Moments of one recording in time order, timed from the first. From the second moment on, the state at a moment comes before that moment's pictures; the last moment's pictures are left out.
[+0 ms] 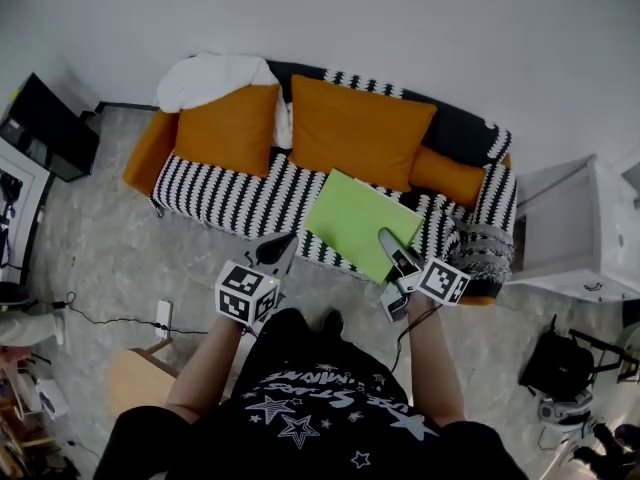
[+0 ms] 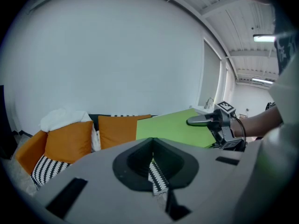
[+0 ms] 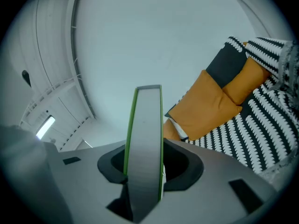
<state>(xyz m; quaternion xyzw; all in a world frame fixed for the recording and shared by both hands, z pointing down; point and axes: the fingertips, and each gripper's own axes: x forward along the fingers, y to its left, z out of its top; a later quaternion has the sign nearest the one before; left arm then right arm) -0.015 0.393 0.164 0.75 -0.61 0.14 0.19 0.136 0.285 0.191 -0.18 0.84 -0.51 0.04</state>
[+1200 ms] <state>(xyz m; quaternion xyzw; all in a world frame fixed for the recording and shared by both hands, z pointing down) -0.087 0.486 0.144 0.75 -0.62 0.09 0.18 0.079 0.385 0.162 -0.21 0.86 -0.47 0.02</state>
